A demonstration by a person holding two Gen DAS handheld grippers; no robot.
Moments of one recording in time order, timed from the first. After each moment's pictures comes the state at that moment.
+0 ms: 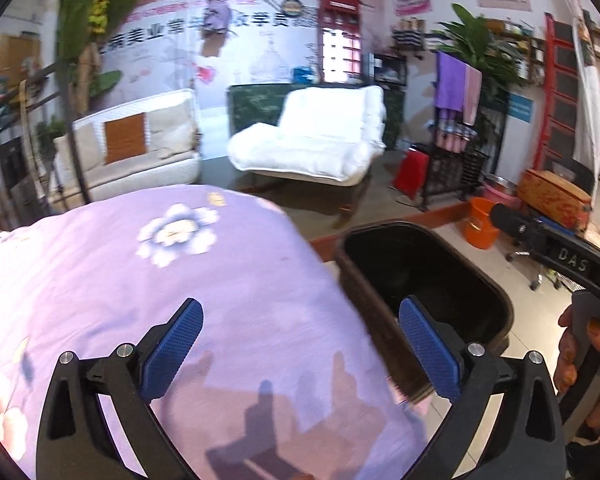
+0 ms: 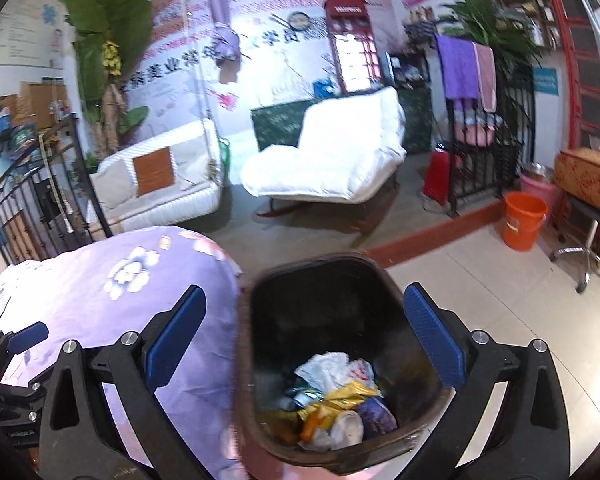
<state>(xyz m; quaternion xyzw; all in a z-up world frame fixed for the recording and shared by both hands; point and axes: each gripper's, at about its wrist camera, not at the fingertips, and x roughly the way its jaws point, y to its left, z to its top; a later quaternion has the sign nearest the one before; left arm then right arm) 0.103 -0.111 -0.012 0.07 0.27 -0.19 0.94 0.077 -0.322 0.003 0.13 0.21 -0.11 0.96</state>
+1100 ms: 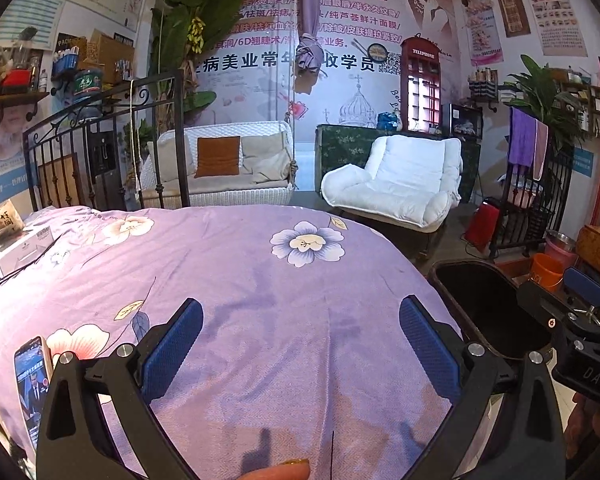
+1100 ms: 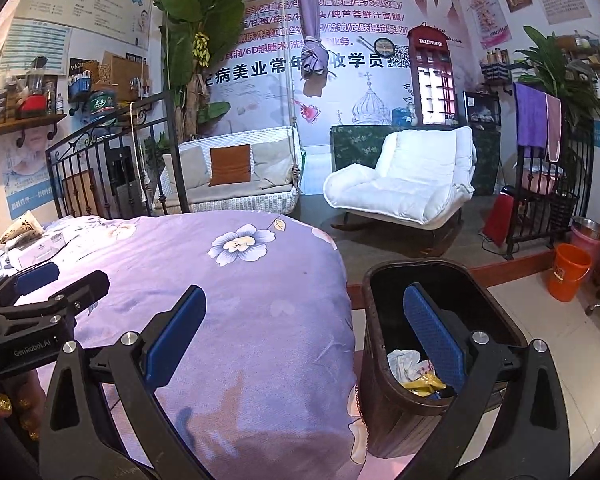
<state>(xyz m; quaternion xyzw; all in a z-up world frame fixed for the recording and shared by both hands) 0.051 -0.006 0.001 0.02 0.20 -0.06 0.98 0.018 -0.191 0.008 0.05 0.17 0.00 0.98</state>
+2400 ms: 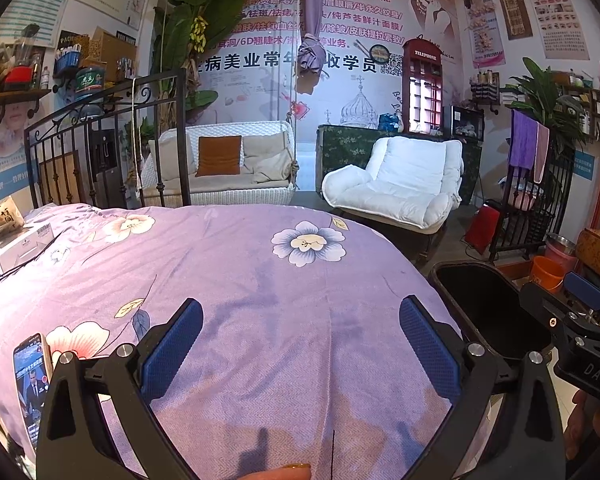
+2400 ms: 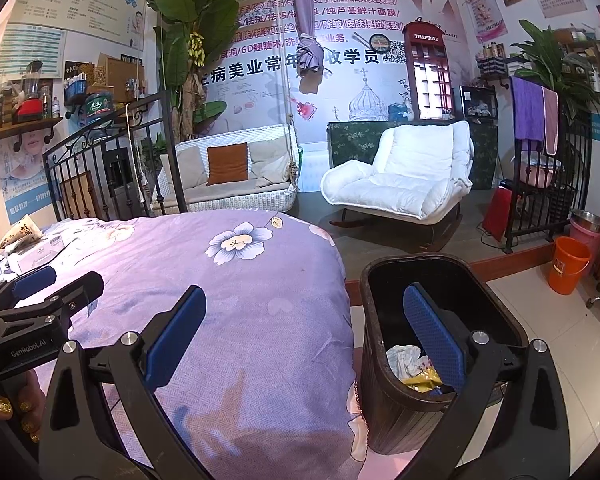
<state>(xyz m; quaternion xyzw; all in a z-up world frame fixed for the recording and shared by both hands) 0.047 -0.006 0.002 0.02 0.20 -0.06 0.98 0.023 -0.194 0.008 0.06 0.18 0.00 0.98</state>
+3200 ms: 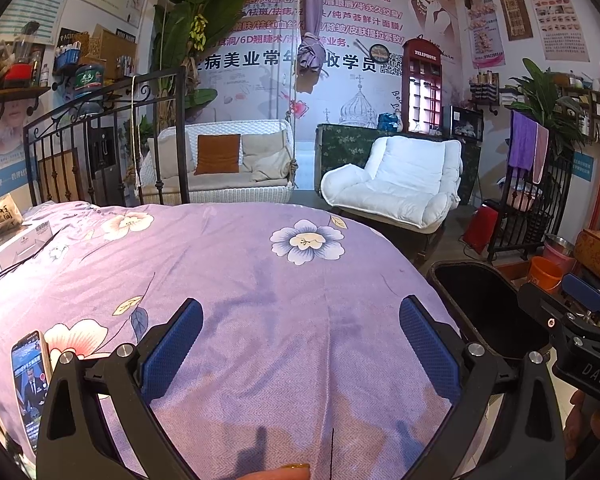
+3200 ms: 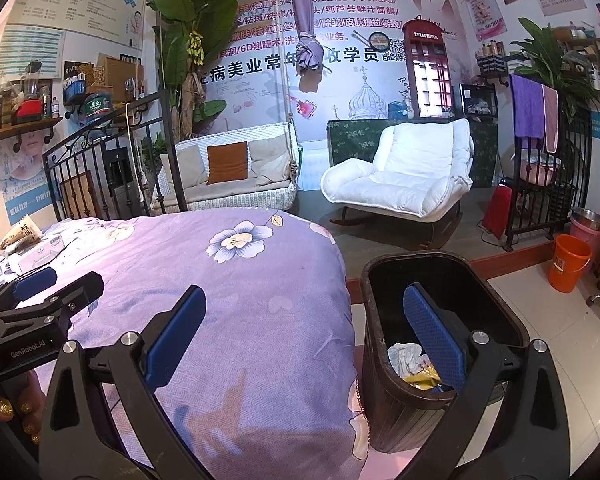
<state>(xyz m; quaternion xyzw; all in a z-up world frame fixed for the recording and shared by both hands) 0.047 -0.006 0.002 0.01 0.20 -0.06 0.98 0.023 -0.195 0.008 0.06 0.18 0.00 0.98</state>
